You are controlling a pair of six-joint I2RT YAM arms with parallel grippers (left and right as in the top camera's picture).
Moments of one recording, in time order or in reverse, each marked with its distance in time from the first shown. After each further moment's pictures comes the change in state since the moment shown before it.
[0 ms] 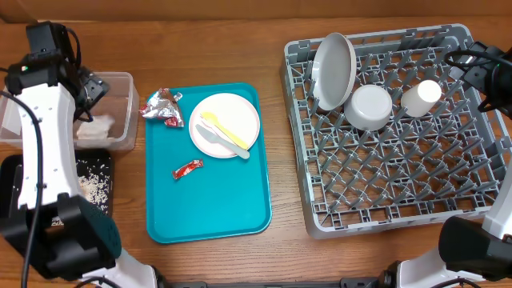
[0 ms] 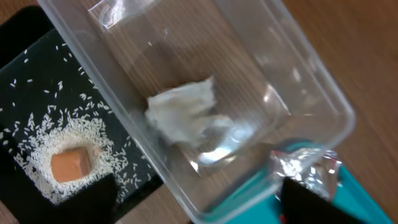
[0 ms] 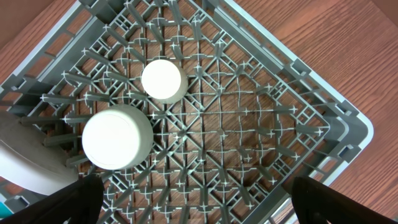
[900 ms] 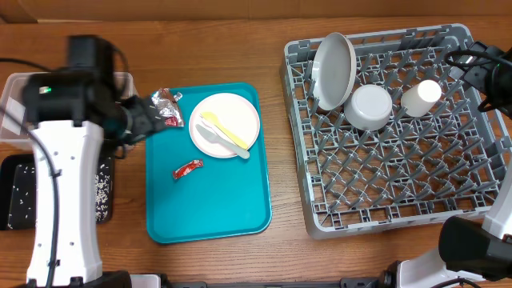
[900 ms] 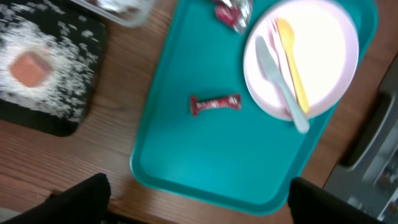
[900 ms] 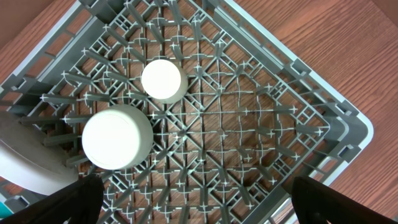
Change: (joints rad) left arm -0.275 -0.254 0.030 -0.457 0.259 0.187; right arm 0.000 0.000 0.000 0.000 0.000 0.000
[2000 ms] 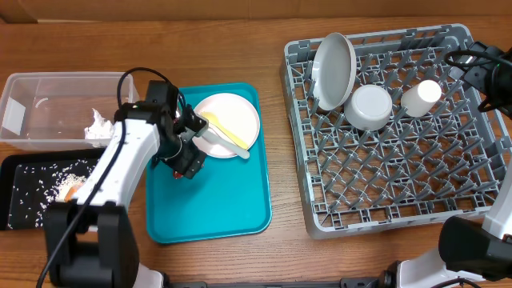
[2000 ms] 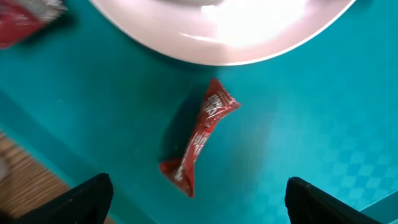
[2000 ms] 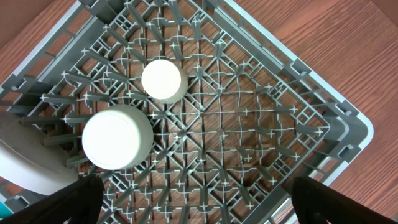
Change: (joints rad) left arm -0.104 0.147 -0.570 0.576 0.067 0.917; right arm 0.000 0.000 0.000 0.000 0.000 0.000
